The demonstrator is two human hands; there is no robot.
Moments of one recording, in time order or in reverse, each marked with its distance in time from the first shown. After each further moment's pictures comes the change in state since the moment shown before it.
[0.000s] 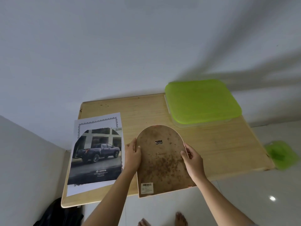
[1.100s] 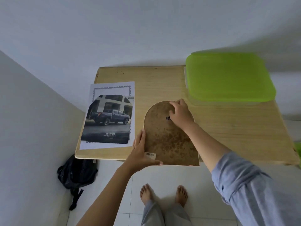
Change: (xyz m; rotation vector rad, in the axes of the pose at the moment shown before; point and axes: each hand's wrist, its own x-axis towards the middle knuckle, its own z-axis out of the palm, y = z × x) left_hand -0.083 -0.049 -0.008 0.389 -0.309 0.104; right_hand 0.076 -0.042 0.063 -0.701 -0.337 -0.384
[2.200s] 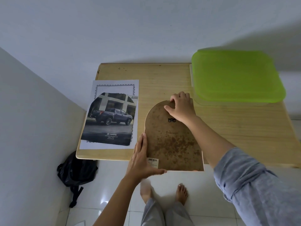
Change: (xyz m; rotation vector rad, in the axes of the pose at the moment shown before) left_hand -0.013 -0.017 0.011 0.109 0.117 0.015; right_hand 0.021 -0.021 -0.006 -0.188 0.035 -0.065
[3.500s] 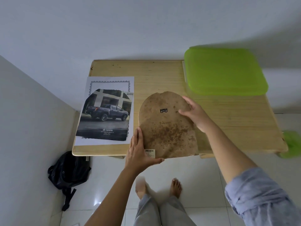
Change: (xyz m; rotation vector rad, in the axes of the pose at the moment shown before) left_hand -0.004 0.003 -0.002 0.051 0.064 -0.038; right_hand -0.067 0.035 -0.029 0.960 -0.210 0.301
